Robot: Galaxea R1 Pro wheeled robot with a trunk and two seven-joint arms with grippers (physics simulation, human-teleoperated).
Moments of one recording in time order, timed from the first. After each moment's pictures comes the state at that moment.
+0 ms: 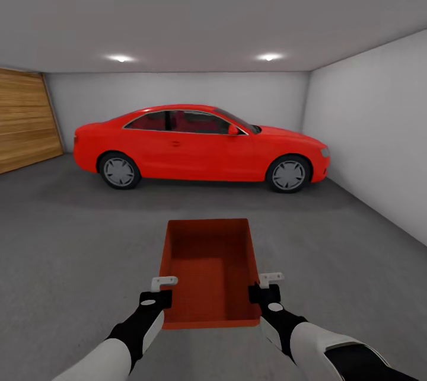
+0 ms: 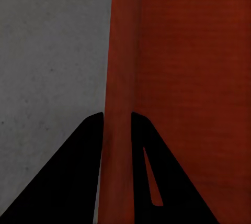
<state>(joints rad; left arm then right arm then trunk) -0.63 -0.13 -0.02 -0.36 0.01 0.10 0.26 -0.78 0.14 0.10 0.00 0.01 -0.27 -0.20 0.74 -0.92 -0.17</state>
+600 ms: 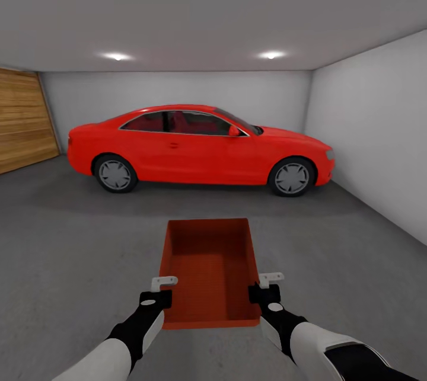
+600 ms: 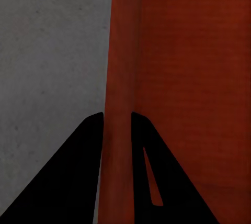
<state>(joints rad) -0.63 -0.13 -0.01 -0.36 0.01 0.10 0.26 -0.78 0.14 0.10 0.00 0.01 -0.27 -0.20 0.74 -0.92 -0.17</state>
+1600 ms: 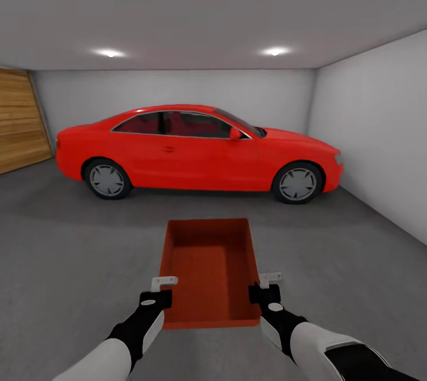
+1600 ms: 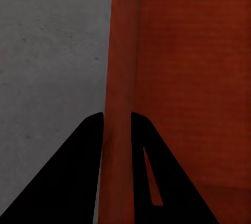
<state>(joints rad) -0.63 -0.13 -0.02 -0.36 0.01 0.10 0.26 -0.78 0.14 0.10 0.00 0.01 -0.27 -0.20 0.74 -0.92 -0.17</state>
